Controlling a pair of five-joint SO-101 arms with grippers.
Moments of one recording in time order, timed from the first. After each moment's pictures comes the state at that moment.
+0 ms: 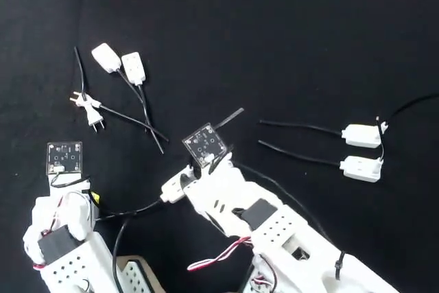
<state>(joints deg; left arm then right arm) -38.1 -103.7 94.0 74.4 -30.1 -41.6 -51.6 87.4 20.5 -4.6</state>
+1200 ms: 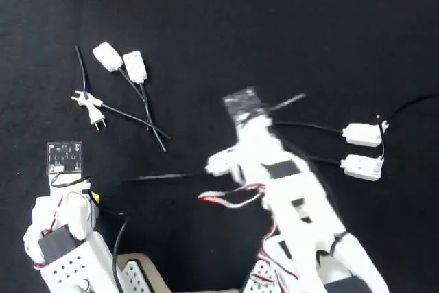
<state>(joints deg) -38.1 -103.7 94.0 74.4 -30.1 -10.6 -36.4 73.1 31.6 11.1</state>
